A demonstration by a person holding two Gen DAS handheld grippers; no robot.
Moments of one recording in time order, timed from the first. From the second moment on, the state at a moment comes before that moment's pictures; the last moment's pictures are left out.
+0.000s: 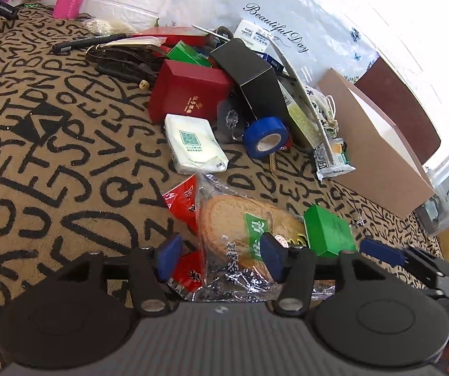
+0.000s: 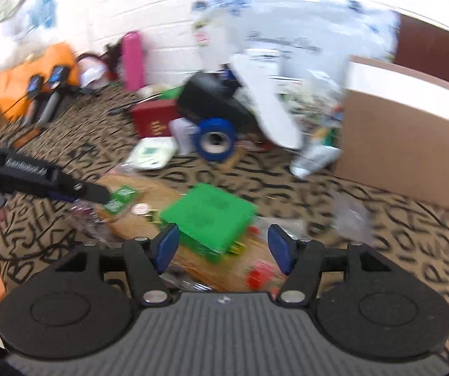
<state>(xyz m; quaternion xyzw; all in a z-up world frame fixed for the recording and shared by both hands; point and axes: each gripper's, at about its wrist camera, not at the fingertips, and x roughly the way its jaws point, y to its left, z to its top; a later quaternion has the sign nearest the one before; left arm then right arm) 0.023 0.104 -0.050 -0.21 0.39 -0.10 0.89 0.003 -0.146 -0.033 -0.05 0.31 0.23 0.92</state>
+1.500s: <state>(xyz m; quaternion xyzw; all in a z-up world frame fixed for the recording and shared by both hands) 0.020 0.048 0.002 -0.14 0.33 -0.13 0.92 -0.015 -0.204 -0.017 0.02 0.31 0.18 0.93</state>
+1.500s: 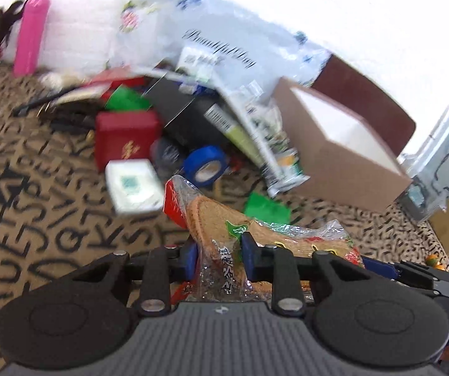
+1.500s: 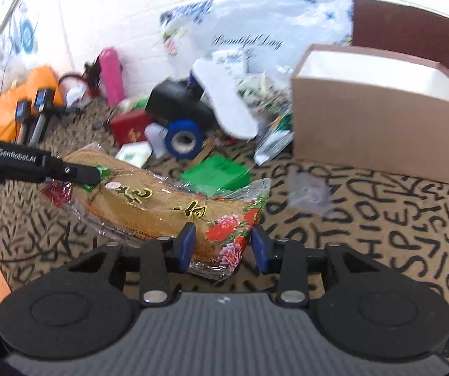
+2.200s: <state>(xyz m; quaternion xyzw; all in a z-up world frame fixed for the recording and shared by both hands) 0.133 -0.111 0.090 -0.13 0.22 -0.24 0.93 0.054 -0.342 0.078 0.03 0.14 0.02 0.99</state>
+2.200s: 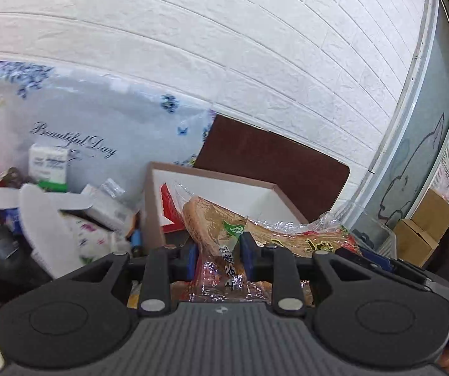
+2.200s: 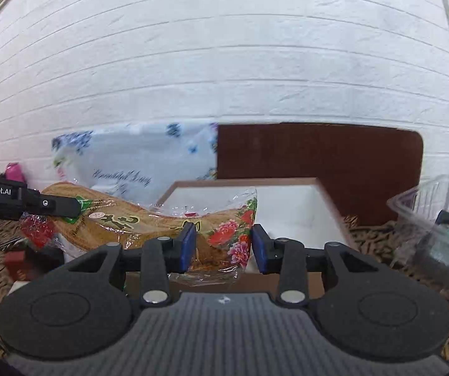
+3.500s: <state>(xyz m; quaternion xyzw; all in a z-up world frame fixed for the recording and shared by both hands) 0.212 -0.179 0.043 -0.11 0.28 -0.26 0.92 0.147 -0.392 0.021 0.01 0.19 -0.01 0.98</state>
